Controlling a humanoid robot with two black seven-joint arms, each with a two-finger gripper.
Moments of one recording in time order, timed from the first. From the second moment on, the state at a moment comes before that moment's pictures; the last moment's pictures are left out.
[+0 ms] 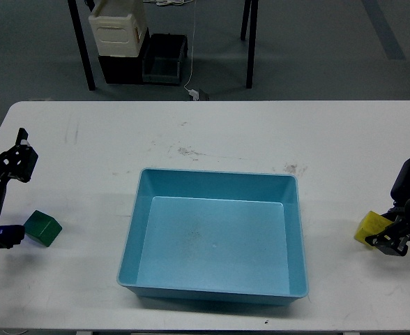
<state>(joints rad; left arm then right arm) 0.06 0.34 -1.46 -1.37 -0.62 -0.37 -0.04 1.10 -0.85 -0.08 1.30 -2.17 0.45 0.49</state>
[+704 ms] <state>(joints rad) 0.02 0.35 -1.47 -1.37 -0.61 -0.37 -0.06 1.64 -0.62 -0.15 1.40 -1.92 0.47 0.49</state>
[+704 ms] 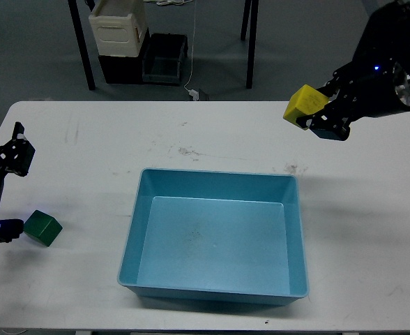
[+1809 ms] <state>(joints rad) -0.09 0.42 -1.49 -1.23 -0.40 -0.45 -0.08 1.53 -0.35 -0.36 1.37 -1.89 0.49 0.49</state>
